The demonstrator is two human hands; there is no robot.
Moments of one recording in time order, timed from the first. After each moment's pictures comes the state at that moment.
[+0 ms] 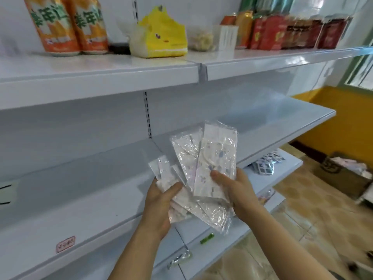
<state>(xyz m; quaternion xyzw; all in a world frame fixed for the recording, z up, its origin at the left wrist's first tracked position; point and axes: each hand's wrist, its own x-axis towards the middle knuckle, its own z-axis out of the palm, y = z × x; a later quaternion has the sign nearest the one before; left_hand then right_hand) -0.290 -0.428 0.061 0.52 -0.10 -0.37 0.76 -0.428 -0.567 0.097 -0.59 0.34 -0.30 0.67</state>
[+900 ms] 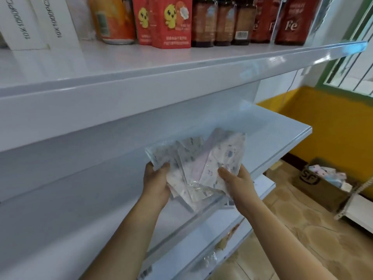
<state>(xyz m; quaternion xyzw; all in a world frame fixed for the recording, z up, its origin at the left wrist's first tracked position) -0.288 -0.958 0.041 0.53 -0.05 -0.34 0.78 -0.472 -1.065 0.048 -0.54 0.41 -0.35 0.64</state>
